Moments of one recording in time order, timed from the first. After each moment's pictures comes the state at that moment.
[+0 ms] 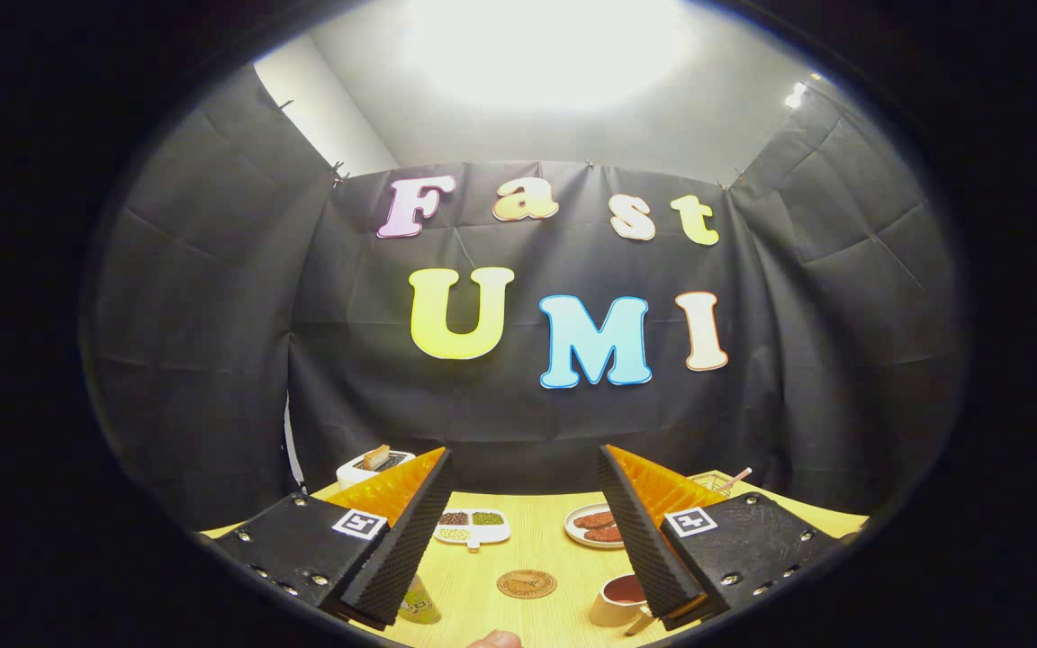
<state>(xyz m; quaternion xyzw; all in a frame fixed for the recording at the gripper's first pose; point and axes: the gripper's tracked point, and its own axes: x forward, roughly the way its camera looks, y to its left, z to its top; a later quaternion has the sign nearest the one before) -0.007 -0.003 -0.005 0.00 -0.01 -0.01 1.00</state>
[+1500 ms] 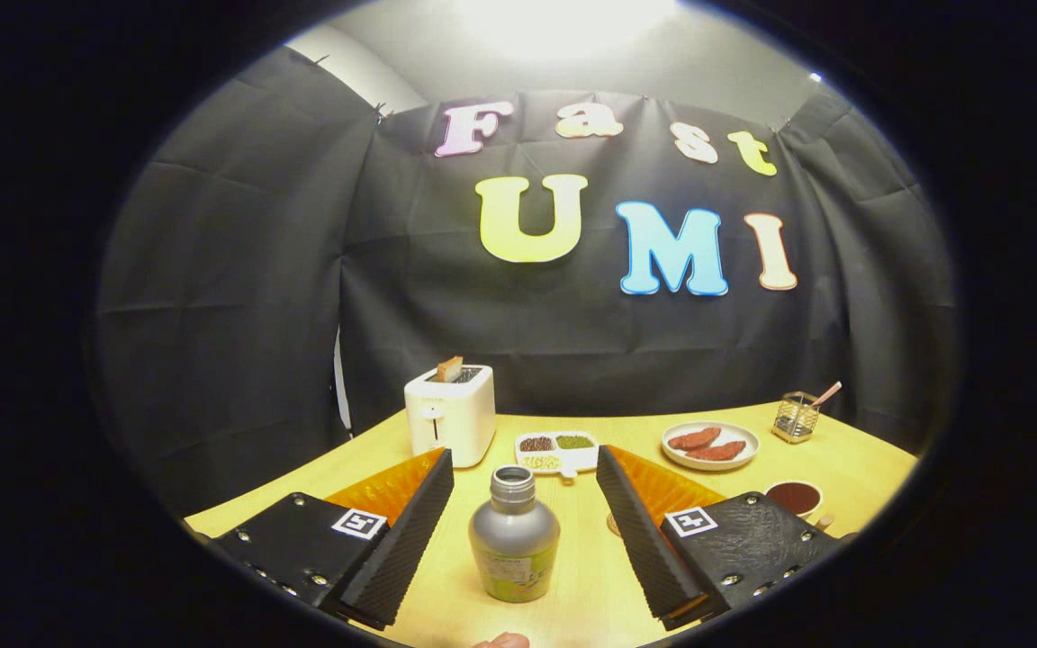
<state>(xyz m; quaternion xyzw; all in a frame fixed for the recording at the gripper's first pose) 0.014 0.130 -0.158 0.01 0.10 0.05 0.99</state>
